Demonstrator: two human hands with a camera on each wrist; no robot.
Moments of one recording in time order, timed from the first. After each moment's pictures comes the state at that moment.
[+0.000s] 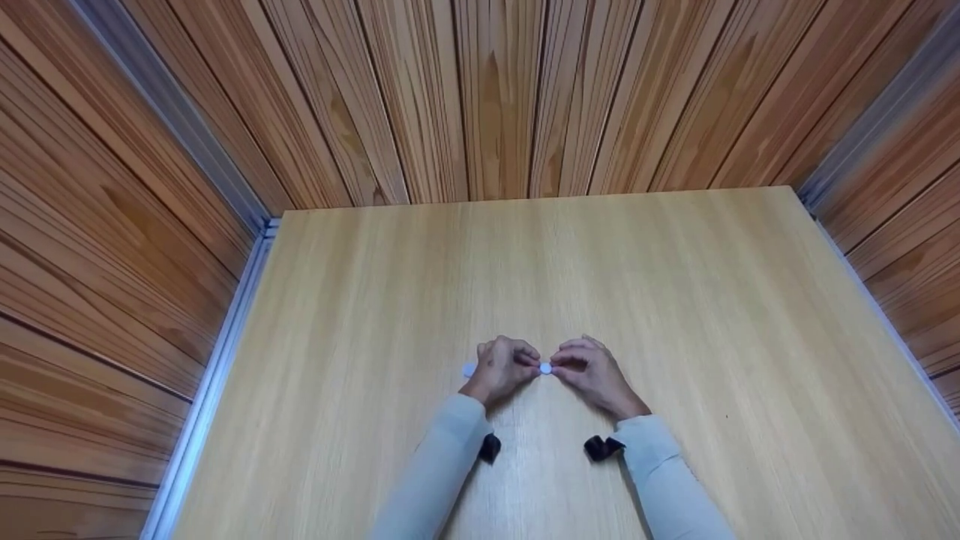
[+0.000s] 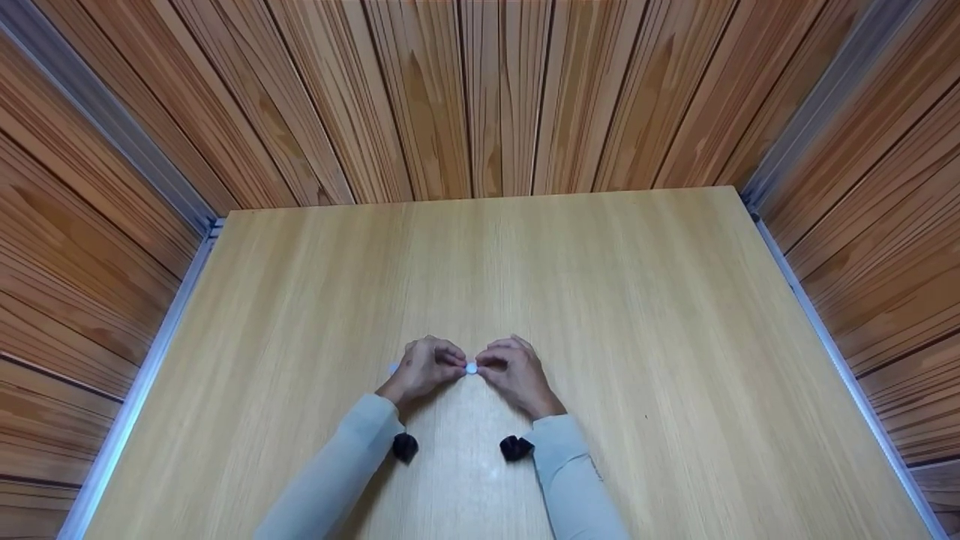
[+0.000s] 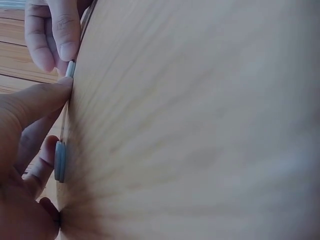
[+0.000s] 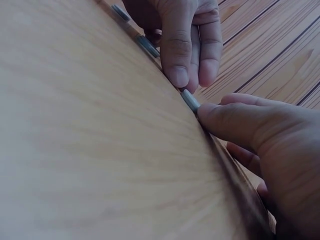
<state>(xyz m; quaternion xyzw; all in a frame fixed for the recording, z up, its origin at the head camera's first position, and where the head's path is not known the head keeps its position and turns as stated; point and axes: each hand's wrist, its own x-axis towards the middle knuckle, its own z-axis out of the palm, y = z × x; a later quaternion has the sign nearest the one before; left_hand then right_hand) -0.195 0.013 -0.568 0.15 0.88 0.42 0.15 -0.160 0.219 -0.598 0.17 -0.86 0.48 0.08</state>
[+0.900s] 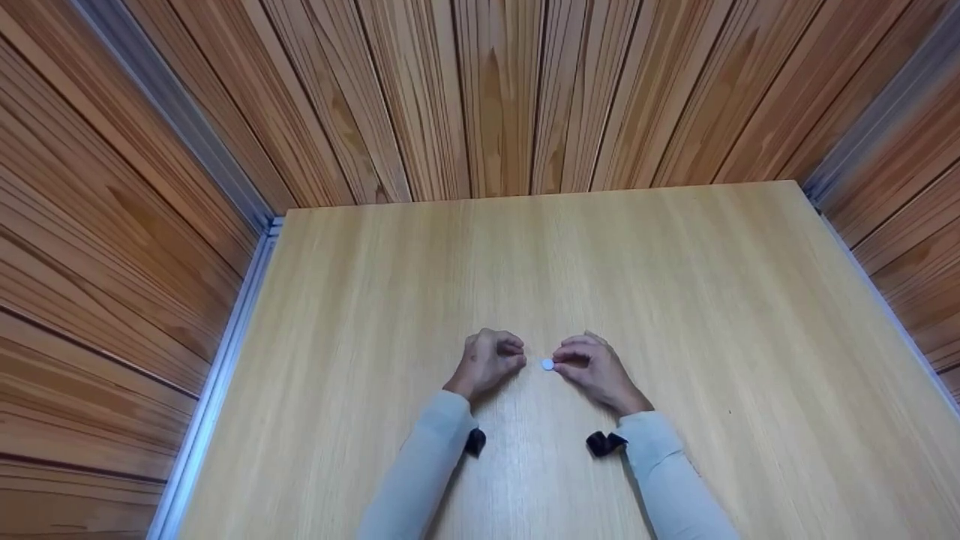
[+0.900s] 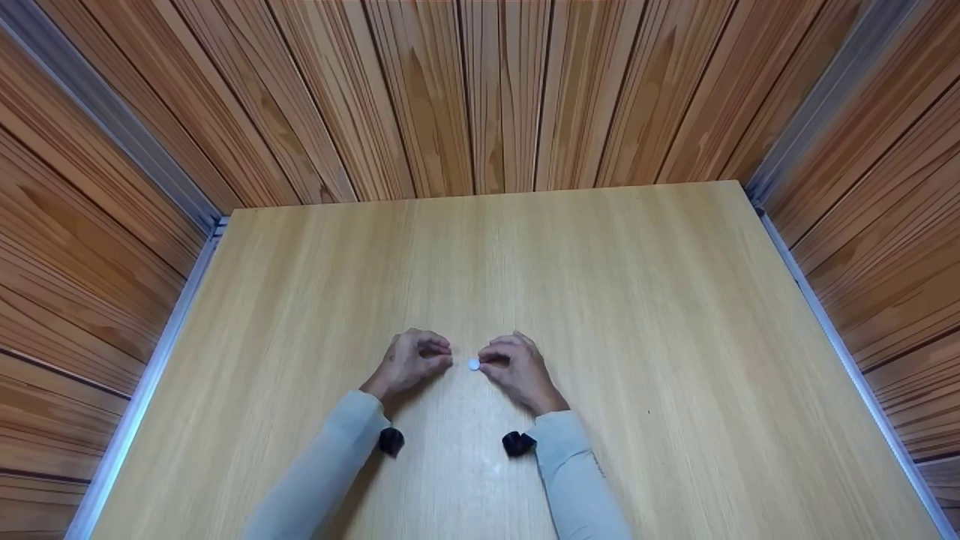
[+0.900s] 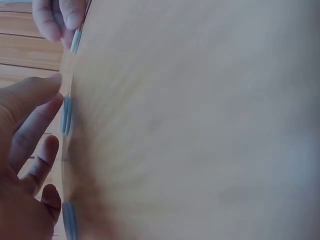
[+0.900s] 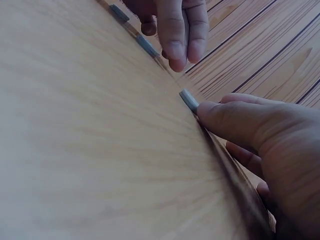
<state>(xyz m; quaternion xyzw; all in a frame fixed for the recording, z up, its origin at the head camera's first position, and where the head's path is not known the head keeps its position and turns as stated) -0.197 -0.011 -0.567 0.14 0.88 0.45 0.11 -0.161 0.220 -0.598 0.16 -0.85 0.50 0.06</state>
